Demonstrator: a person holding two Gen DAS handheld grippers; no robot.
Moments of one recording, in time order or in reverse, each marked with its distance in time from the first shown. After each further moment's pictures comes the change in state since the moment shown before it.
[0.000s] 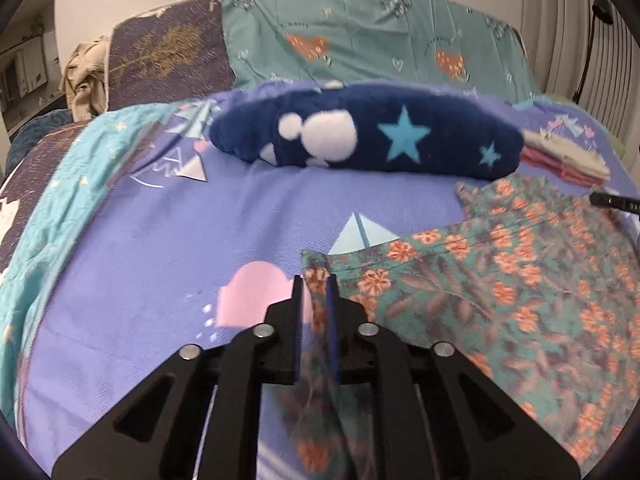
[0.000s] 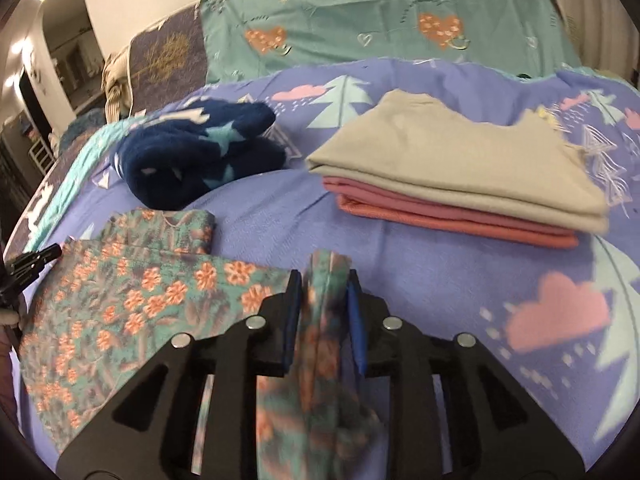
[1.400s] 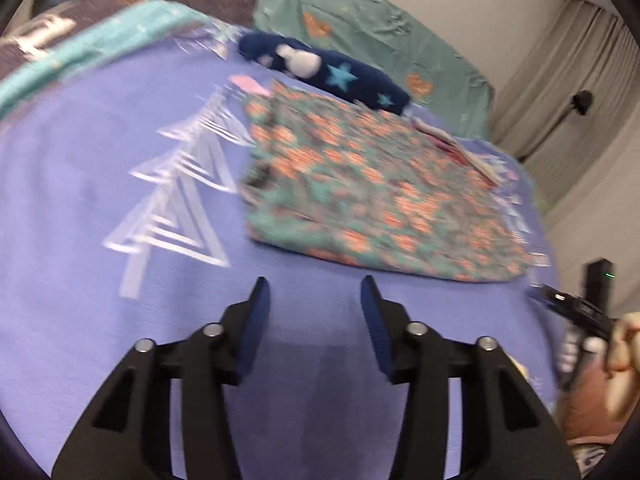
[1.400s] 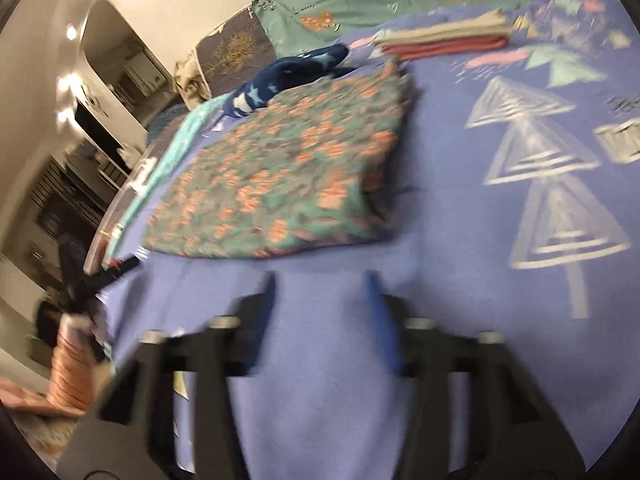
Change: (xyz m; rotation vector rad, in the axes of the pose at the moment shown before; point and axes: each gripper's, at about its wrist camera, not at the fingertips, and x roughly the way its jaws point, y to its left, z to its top) left arm -0.152 -0.030 -0.180 -0.355 0.072 -0.316; right arm -0.169 0.027 -0.208 0.137 0.072 0.328
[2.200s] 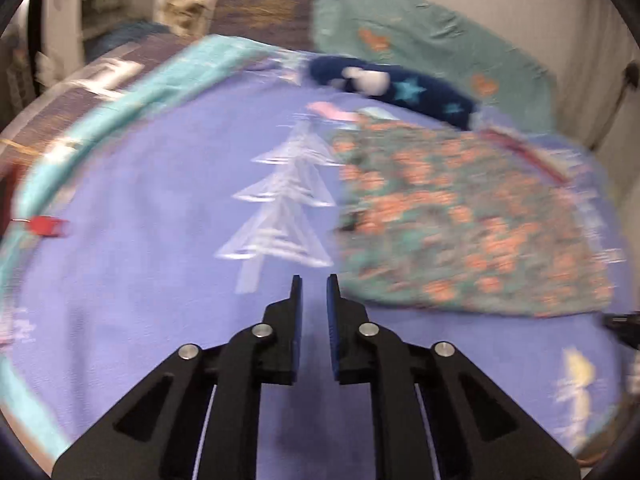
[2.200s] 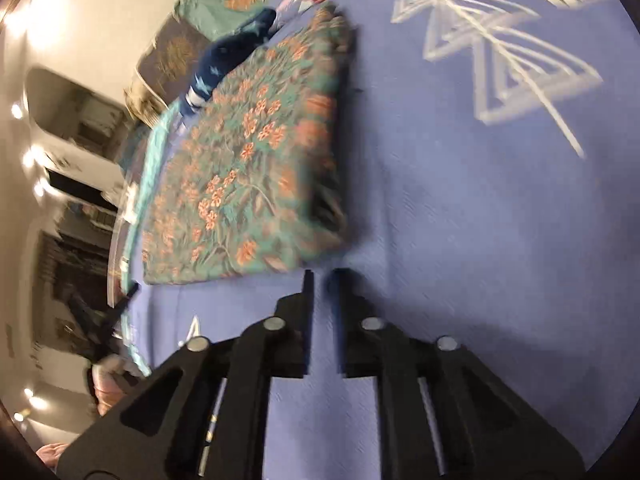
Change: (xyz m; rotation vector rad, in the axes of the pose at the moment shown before) left arm -0.042 -0.014 -0.009 0.071 -0.089 0.448; right arm -0.013 -0.026 -0.037 0.334 0.109 -0.003
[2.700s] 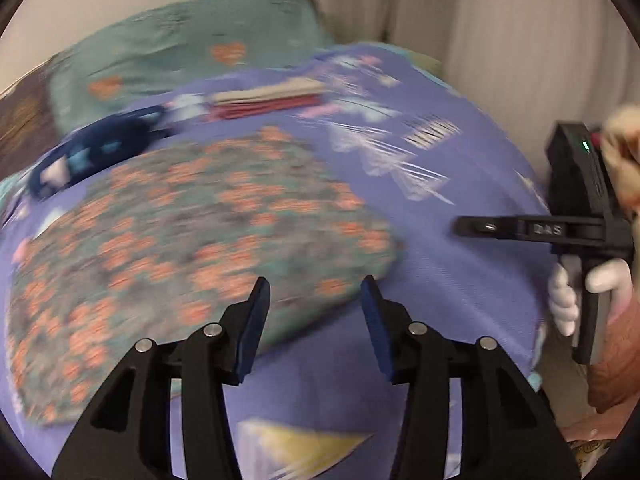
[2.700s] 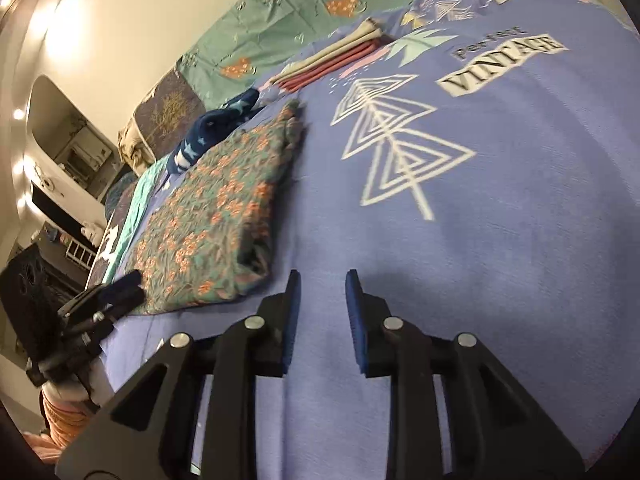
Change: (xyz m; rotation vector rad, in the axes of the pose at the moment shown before) left arm -0.033 -0.324 -0.035 0.645 0.032 -0.560; right arm -0.062 -0.030 -0.015 -0.074 -0.305 -0.118
